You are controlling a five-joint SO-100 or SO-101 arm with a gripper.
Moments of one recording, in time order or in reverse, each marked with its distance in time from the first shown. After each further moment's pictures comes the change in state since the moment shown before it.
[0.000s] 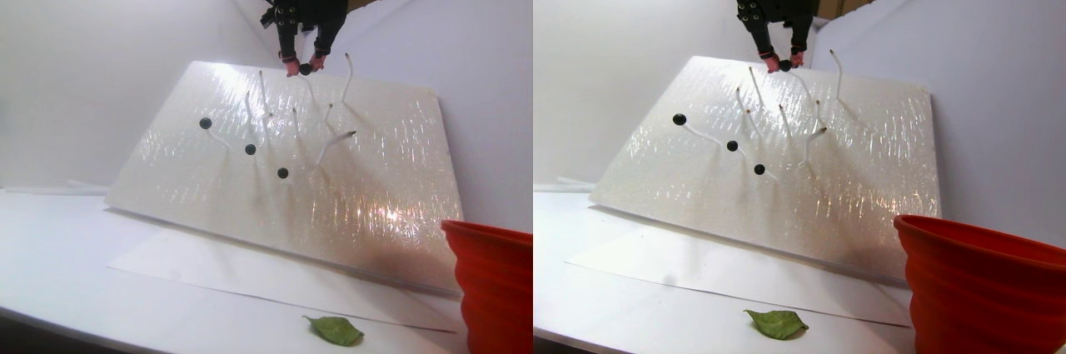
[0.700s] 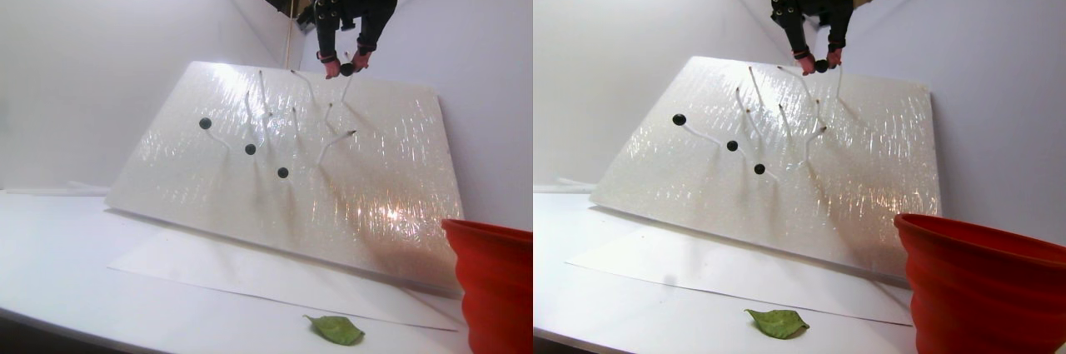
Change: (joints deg) arm 9.1 3.5 4.8 3.3 -0.7
